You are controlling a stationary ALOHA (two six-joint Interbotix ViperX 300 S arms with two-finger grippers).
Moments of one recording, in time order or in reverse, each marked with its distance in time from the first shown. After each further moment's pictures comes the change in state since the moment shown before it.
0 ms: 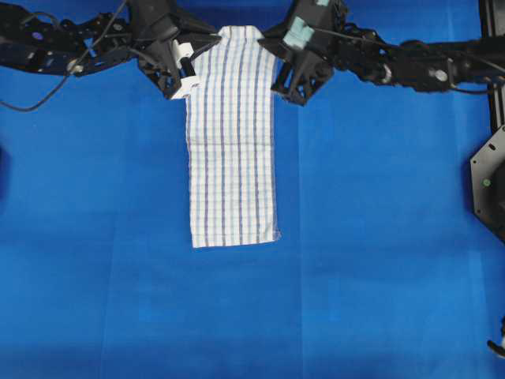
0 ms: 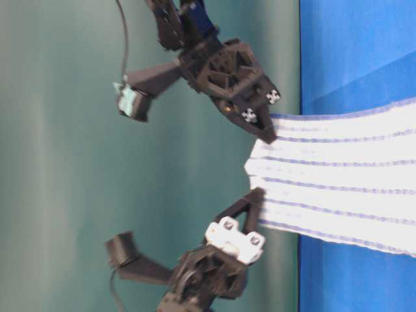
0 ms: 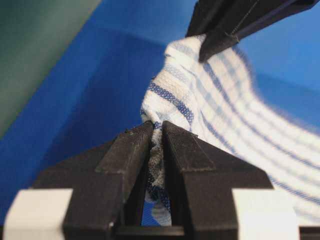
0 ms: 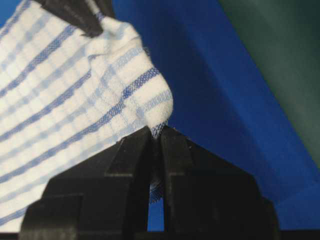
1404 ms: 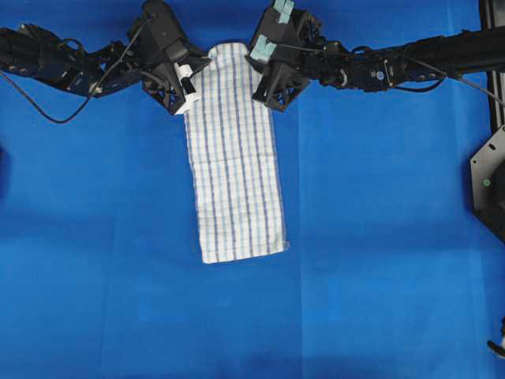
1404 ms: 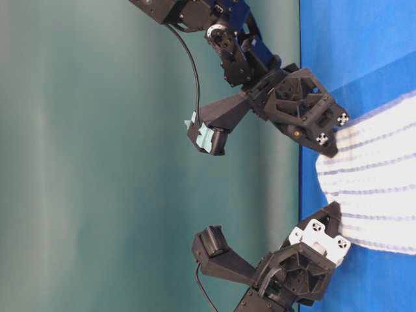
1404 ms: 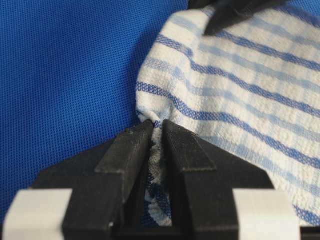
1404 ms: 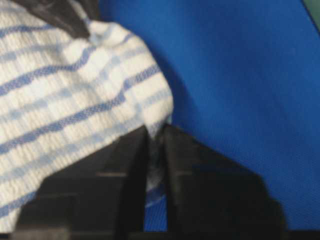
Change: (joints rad) left arm 0.025 0.281 0.021 -0.089 -0.164 -0.005; right arm -0.044 0.290 -0.135 -0.014 0.018 -0.017
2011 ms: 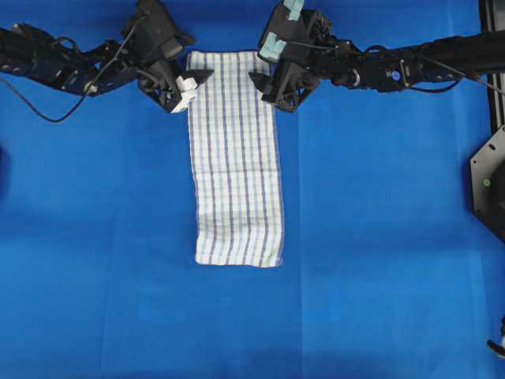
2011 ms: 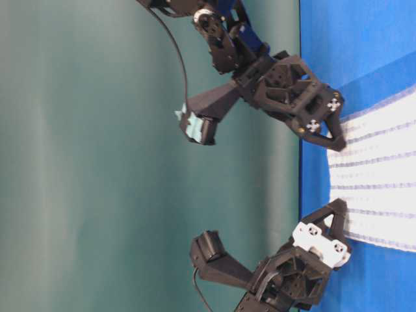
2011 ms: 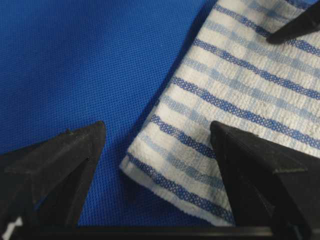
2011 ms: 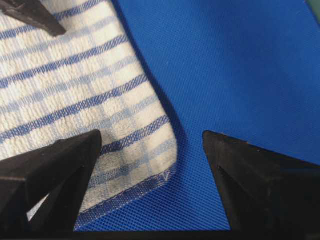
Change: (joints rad) left arm 0.006 -0.011 0.011 -0.008 -0.006 -0.003; right arm 0.003 -0.049 0.046 0.006 0.000 0.005
